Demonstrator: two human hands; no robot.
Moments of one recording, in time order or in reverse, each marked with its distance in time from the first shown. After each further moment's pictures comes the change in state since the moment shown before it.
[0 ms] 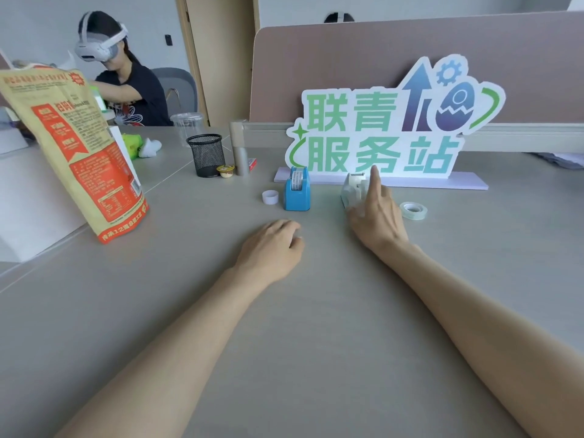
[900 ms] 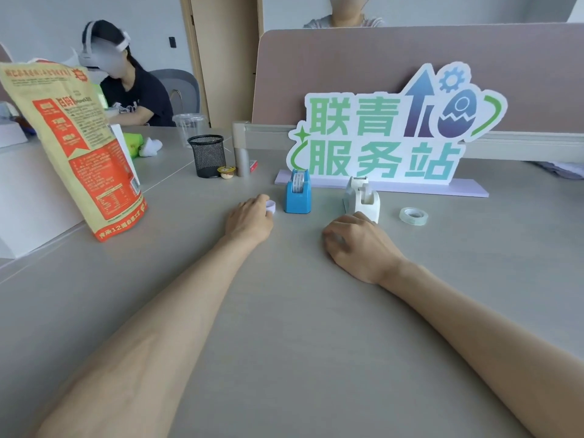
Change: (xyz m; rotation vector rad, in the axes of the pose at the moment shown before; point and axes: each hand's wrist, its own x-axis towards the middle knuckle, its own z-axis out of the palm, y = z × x) left_hand 0.067 -0.046 0.001 0.043 0.077 -0.232; right_hand -0.036 -0.011 -0.003 -0.131 -0.214 -0.404
